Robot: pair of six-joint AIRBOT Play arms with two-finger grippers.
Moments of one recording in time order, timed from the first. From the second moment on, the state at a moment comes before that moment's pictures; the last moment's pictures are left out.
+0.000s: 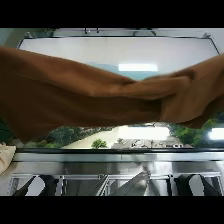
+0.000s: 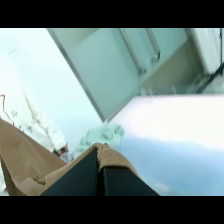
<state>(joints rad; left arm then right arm) 0.71 -0.94 1.24 -0.11 -1.77 -1.08 -0.86 -0.74 1.11 0.16 1.62 0.86</state>
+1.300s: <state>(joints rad) 0.49 -1.35 1.10 0.08 -1.51 -1.07 -0.30 -1.11 1.15 -0.45 0.90 0.67</state>
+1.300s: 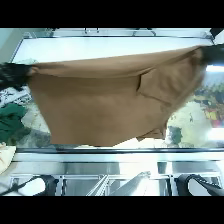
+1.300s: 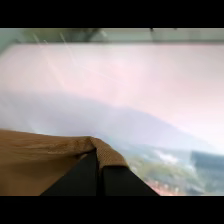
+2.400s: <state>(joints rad) 0.34 -2.10 1.79 0.65 -1.50 -1.27 -0.23 -1.75 1.29 -0.66 0.96 0.61</state>
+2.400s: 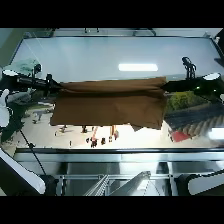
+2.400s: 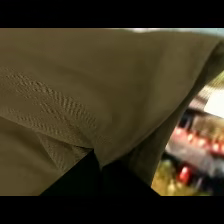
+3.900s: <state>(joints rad) 0.44 -1.80 1.22 1.05 -1.55 -1.33 -0.29 -1.52 0.68 -0.57 1.11 0.84</state>
